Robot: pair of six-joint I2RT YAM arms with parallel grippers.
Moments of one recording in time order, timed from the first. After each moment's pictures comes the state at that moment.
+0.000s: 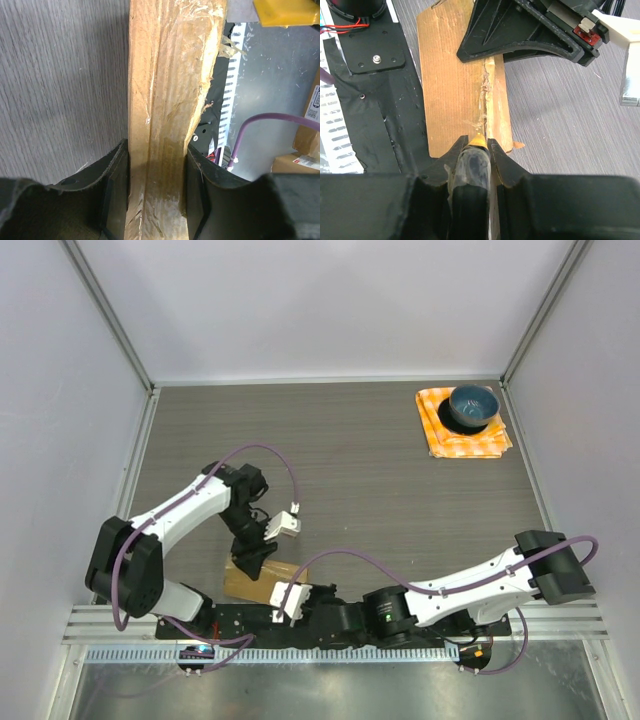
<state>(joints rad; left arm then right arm) -0.49 1.44 0.96 -1.31 0.64 1.02 1.76 1.38 0.85 -0.05 0.68 -0.03</state>
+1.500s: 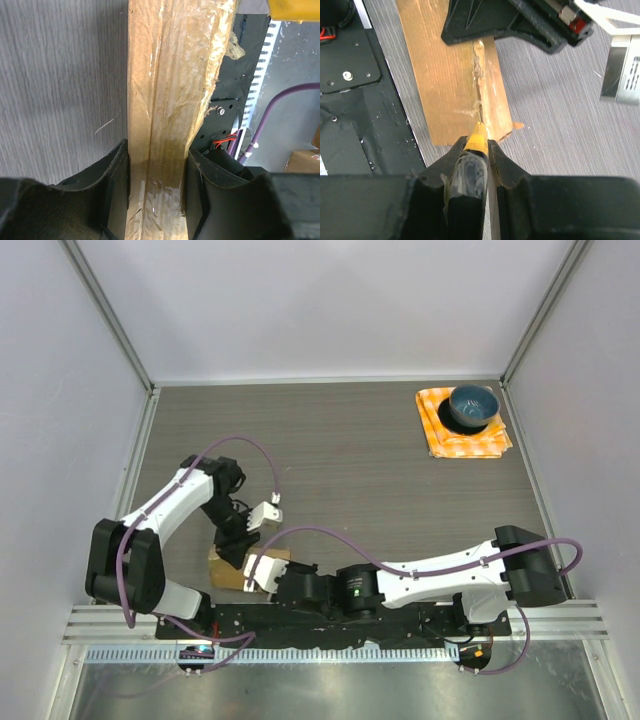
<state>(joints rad) -0.30 1.44 0.96 -1.35 0.52 1.14 1.61 1.53 1.07 -0.22 0.55 -0.05</state>
